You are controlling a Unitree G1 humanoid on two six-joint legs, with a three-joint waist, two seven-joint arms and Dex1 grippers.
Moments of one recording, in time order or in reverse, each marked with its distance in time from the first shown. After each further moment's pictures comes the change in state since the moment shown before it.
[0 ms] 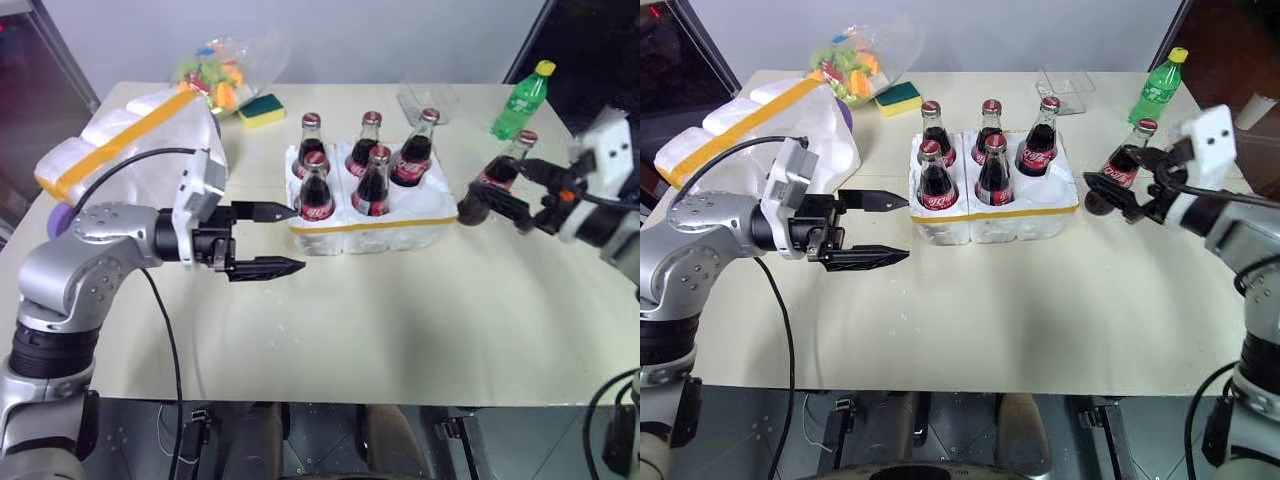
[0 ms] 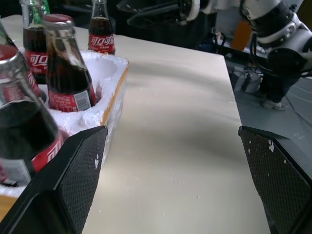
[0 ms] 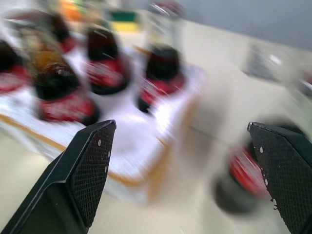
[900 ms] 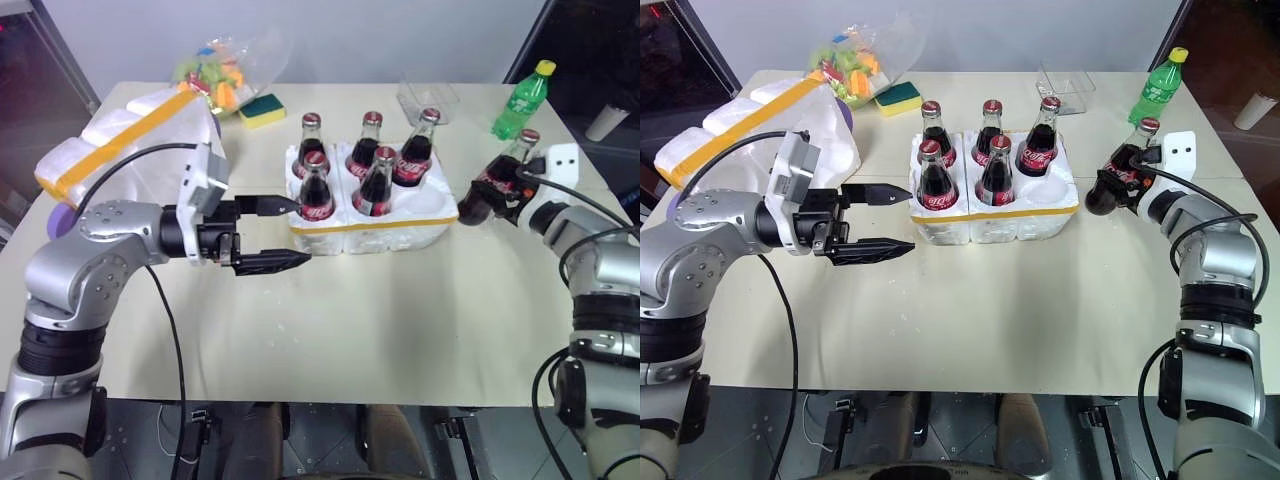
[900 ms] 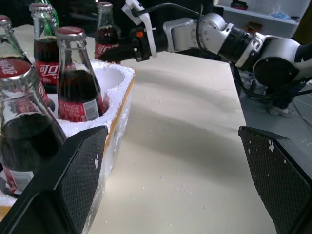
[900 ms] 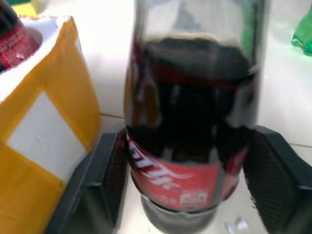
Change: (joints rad) left arm -0.015 -0.018 0.005 0.000 0.001 0.000 0.033; right arm -0.309 0.143 0.220 0.798 -0.250 -0.467 -0.045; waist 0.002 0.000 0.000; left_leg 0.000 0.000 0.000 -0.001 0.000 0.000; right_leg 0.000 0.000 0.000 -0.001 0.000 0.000
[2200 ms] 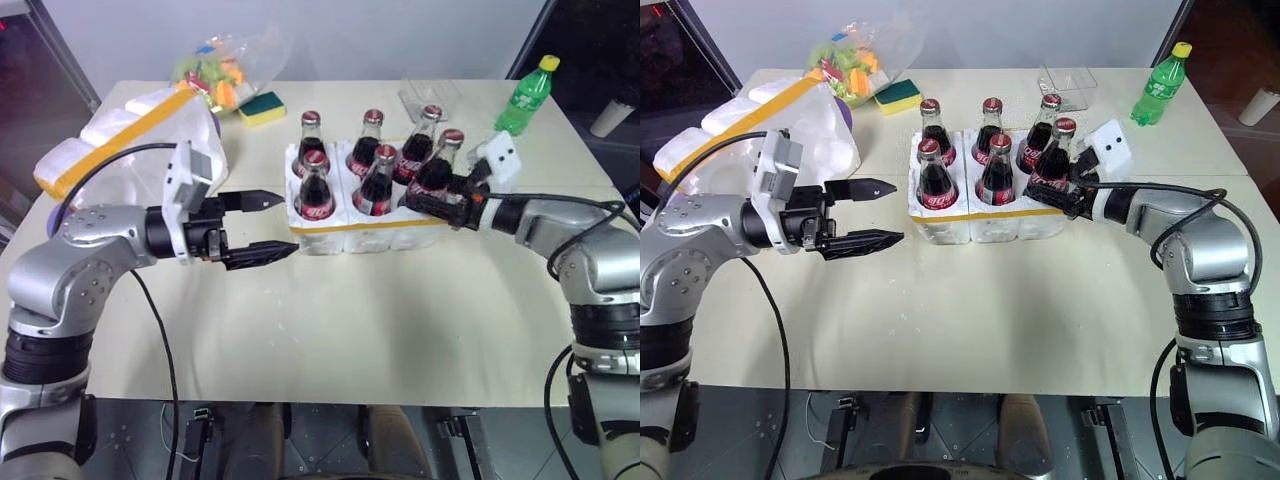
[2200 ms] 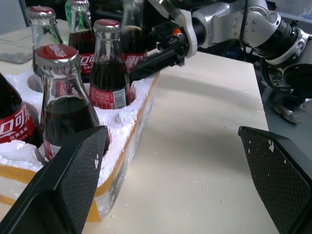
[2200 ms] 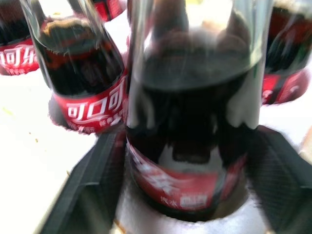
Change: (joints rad) left arm 0.054 0.036 0.049 -0.006 -0.021 -0.007 0.061; right arm 0.058 -0.060 0.218 -0.503 0.142 0.280 0.174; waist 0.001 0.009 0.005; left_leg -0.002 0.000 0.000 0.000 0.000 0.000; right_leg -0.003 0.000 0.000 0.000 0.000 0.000
